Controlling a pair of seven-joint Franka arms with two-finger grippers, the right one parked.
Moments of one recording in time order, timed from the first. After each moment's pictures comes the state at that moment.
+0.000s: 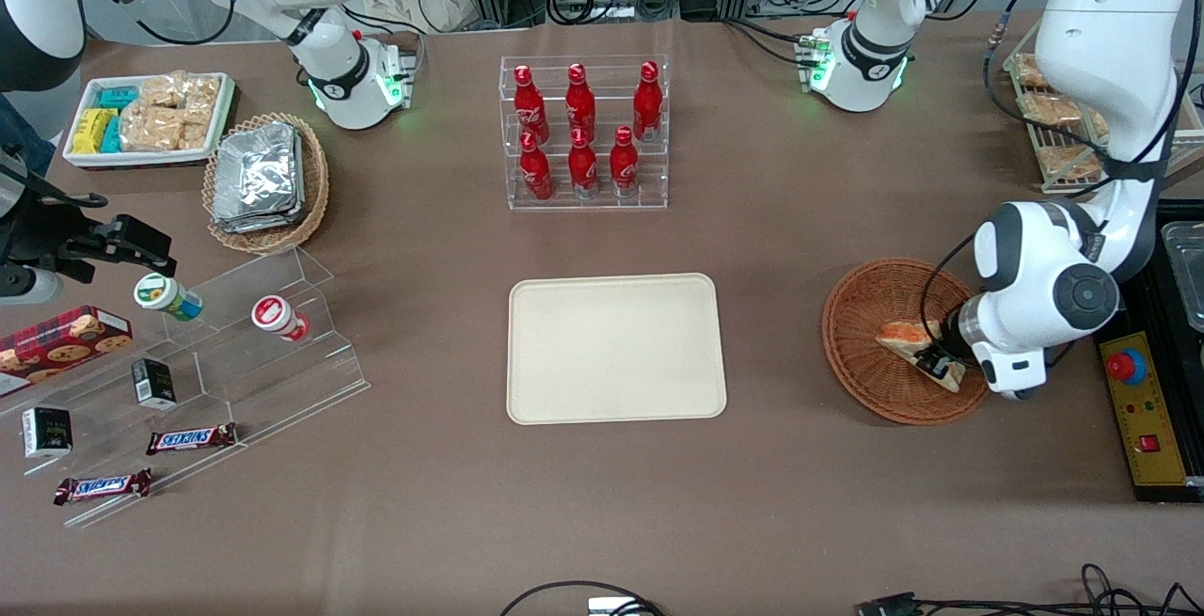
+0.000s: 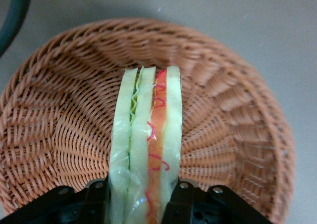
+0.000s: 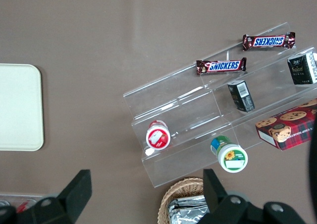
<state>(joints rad) 0.17 0.44 -0.18 -1.93 0.08 2.27 -1.00</state>
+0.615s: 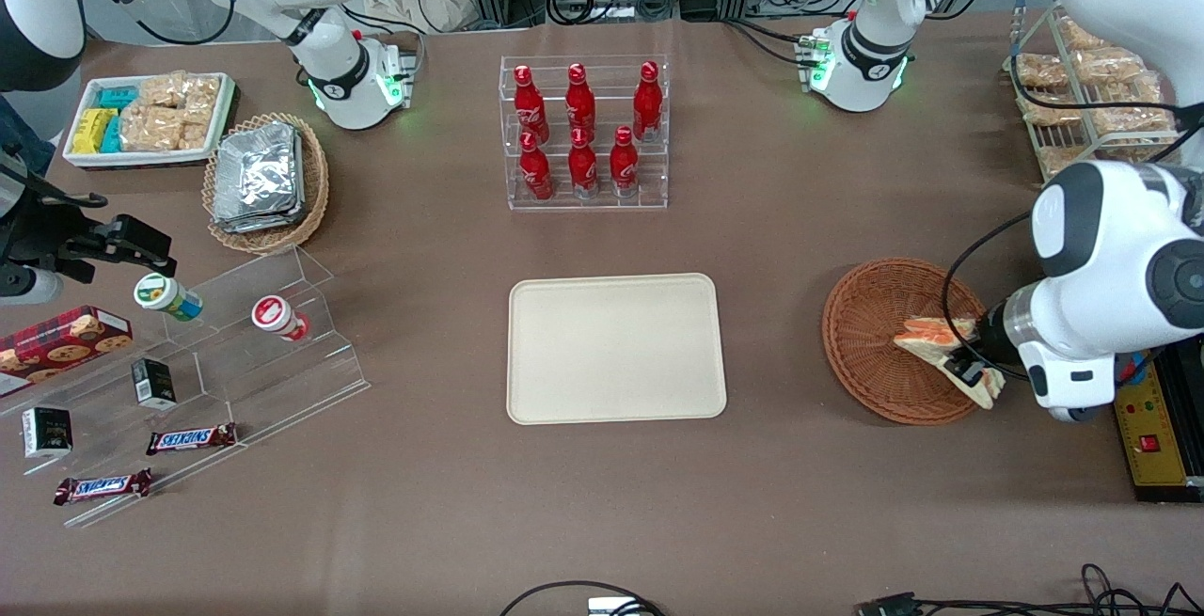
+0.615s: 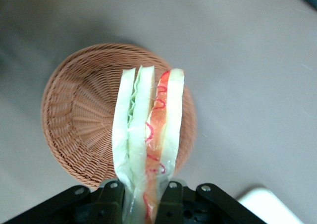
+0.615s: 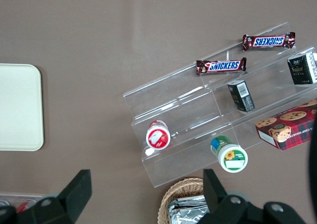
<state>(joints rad) 0.10 0.39 -0.26 -1.50 0.08 1.81 -0.88</state>
